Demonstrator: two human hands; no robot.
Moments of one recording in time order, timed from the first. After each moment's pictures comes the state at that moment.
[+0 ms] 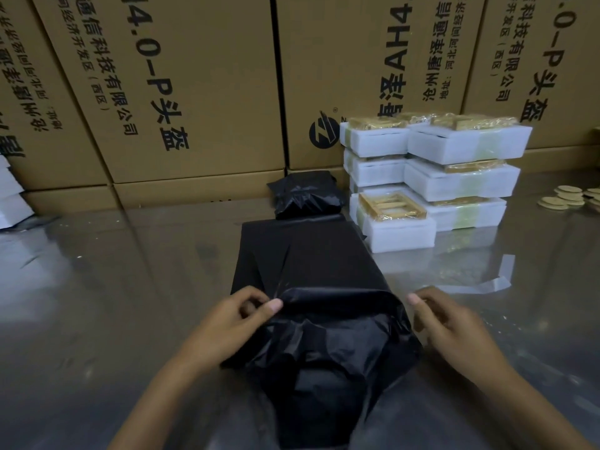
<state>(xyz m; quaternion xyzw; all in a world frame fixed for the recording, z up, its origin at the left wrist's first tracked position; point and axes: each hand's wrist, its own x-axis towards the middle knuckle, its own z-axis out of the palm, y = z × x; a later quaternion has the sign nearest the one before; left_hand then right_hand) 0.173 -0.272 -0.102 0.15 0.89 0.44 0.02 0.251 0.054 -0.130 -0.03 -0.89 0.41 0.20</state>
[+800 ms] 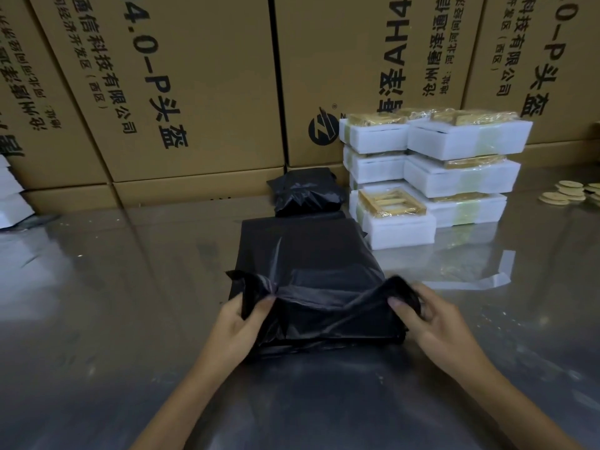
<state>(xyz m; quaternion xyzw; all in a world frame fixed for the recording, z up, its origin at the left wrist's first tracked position) 0.181 -0.254 -0.126 0.13 0.77 0.62 -0.04 0.241 0.034 -0.138 0.02 -0.78 0.59 0.18</state>
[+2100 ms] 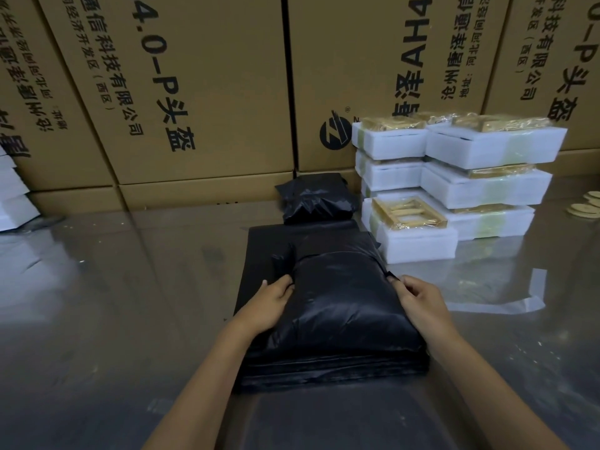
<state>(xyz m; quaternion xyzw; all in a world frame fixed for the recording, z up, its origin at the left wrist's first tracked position) 0.073 -0.231 -0.128 0.16 0.91 0.35 0.14 0.142 0.023 -0.135 -0.14 -0.79 0.57 0.19</state>
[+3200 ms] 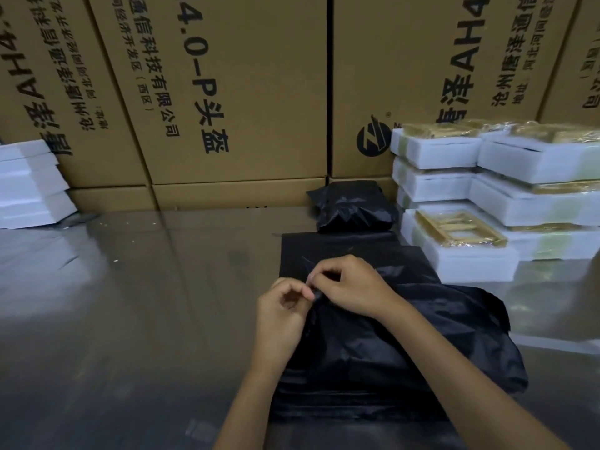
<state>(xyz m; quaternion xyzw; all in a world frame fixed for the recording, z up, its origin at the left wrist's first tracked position) 0.099 -0.255 -0.121 0.10 0.73 0.66 -0.16 0.067 -0.106 -0.079 0.16 -0.92 0.36 0.07</state>
